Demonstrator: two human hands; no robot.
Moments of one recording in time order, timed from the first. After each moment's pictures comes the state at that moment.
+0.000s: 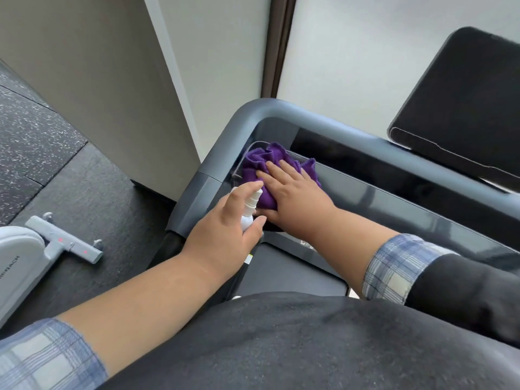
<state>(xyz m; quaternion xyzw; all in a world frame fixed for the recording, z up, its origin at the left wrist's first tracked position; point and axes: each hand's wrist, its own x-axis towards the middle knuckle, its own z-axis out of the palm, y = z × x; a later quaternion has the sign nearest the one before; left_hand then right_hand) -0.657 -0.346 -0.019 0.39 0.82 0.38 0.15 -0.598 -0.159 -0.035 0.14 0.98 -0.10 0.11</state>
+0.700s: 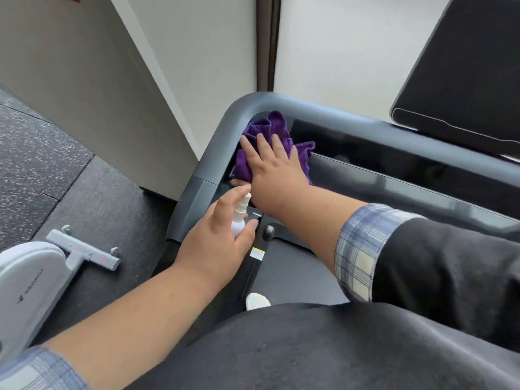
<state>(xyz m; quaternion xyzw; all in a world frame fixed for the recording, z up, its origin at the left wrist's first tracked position) -0.659 -0.353 -0.022 0.37 0.85 0.34 0.17 -0.653 -0.168 -0.047 0.22 0.97 -0.10 0.08</state>
